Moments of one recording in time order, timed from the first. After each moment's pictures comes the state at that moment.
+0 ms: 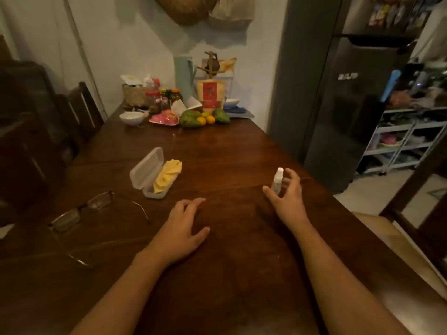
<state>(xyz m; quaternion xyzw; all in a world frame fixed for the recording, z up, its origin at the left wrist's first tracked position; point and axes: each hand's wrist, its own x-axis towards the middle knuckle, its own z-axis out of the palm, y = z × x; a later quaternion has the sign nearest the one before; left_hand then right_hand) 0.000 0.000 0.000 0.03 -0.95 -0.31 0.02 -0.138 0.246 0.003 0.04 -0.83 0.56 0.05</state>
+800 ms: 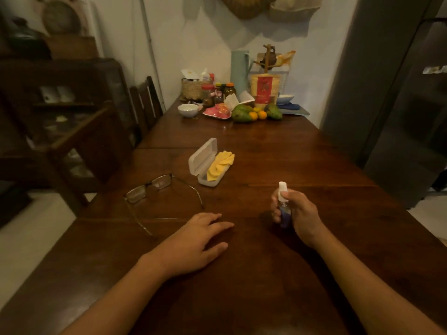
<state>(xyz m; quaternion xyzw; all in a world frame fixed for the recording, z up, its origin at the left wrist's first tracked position) 0.084 -0.045 0.010 -0.01 -0.98 -0.18 -0.06 -0.087 0.169 0.003 0.28 -0.67 0.66 -0.20</state>
